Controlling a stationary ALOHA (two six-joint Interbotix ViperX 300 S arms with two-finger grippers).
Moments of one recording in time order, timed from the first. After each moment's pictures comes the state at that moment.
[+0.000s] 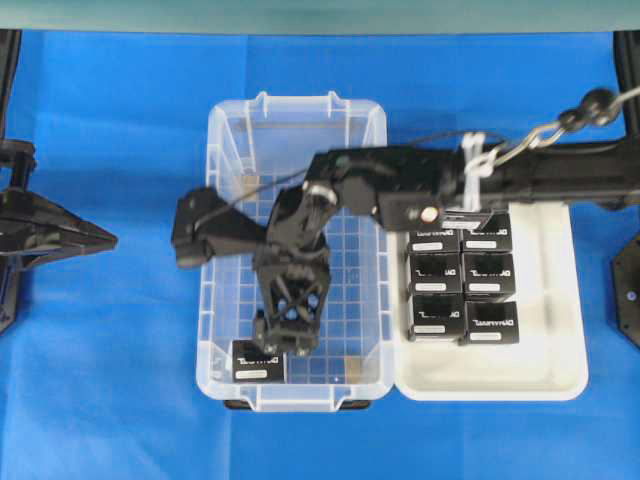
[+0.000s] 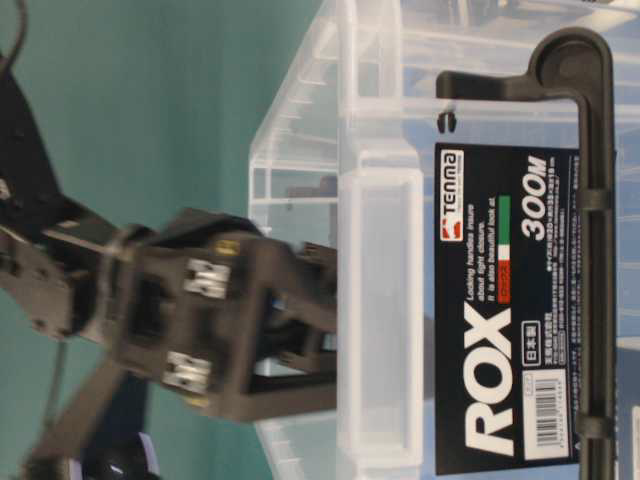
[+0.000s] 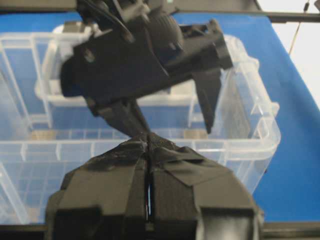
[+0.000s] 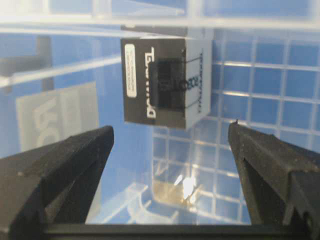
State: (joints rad) left arm -0.03 -1.03 1.10 0.02 0.08 -0.04; right arm -0.06 0.43 -0.10 0.57 1.01 -0.30
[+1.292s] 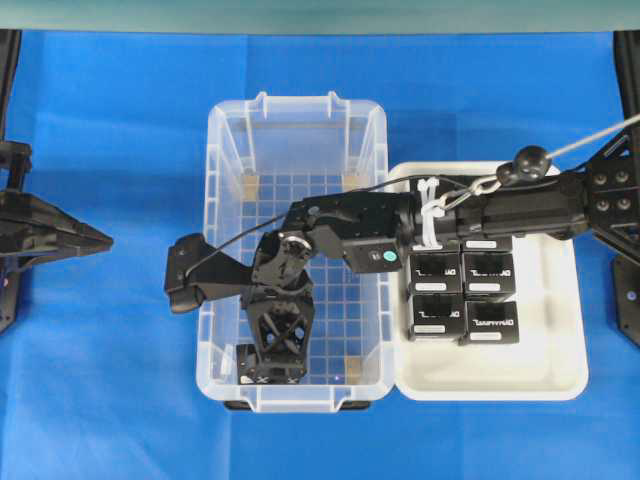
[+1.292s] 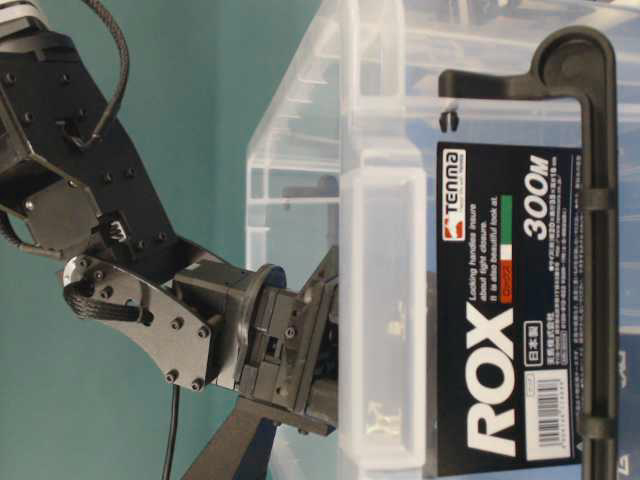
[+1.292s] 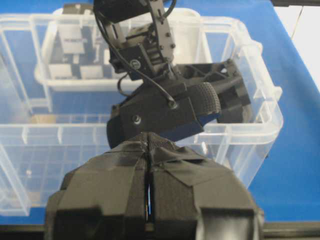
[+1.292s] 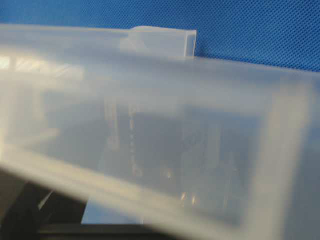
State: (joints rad) left arm -0.03 -1.05 1.10 0.01 0.13 -0.04; right arm -0.02 0.55 -0.12 0.58 0.94 -0.36
